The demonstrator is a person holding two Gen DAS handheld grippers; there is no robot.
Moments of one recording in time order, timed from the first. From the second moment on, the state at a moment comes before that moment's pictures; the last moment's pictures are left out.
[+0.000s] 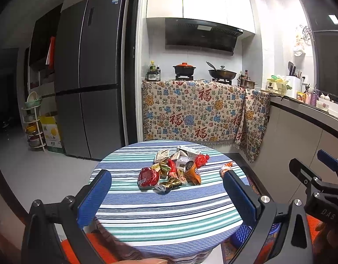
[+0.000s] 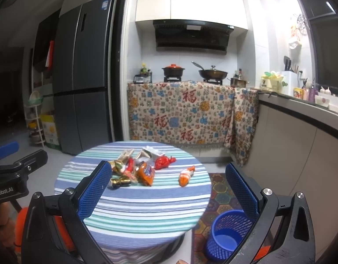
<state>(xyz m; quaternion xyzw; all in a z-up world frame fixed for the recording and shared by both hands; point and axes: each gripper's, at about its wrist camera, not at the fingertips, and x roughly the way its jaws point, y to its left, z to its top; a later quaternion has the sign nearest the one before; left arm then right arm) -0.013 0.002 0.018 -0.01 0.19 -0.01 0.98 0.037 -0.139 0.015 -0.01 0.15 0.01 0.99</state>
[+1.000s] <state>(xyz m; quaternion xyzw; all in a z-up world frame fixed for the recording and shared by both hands) -0.010 0.004 0.019 -0.01 0.19 -0.01 0.98 0.037 -0.143 0.020 0.00 0.15 0.00 0.99</state>
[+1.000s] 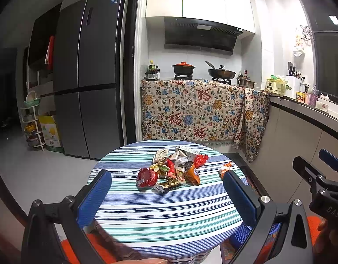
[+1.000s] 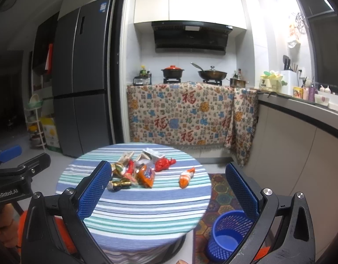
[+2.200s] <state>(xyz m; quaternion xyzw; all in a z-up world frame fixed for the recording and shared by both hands) 0.070 0.009 -0.061 -0.01 0.28 -0.02 0.96 0.096 -0.169 -0.035 0.04 0.19 0.02 0.98</state>
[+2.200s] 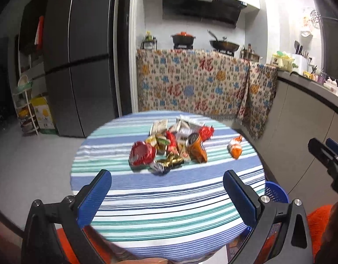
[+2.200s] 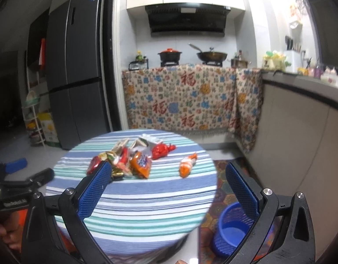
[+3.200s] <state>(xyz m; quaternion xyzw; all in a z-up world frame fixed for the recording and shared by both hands) 0.249 0.028 -0.225 0.03 0.46 -0.07 0.89 0.266 -0.180 -0.219 0.05 0.44 0.06 0.90</state>
